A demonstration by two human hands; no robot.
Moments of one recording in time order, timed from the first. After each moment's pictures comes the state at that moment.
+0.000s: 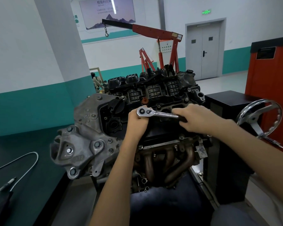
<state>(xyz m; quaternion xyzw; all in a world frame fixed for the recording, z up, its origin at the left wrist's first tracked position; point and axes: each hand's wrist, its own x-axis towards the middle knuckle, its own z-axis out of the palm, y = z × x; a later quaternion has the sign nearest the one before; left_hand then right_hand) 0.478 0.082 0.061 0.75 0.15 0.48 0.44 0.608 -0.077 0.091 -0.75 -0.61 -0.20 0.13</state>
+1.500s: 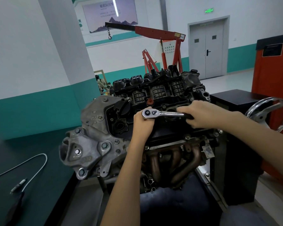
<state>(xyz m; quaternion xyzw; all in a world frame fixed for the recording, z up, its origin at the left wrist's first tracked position) 0.477 0.081 0.060 0.76 0.16 0.47 0.42 0.619 -0.073 0.101 -0.74 -0.65 -0.19 0.09</state>
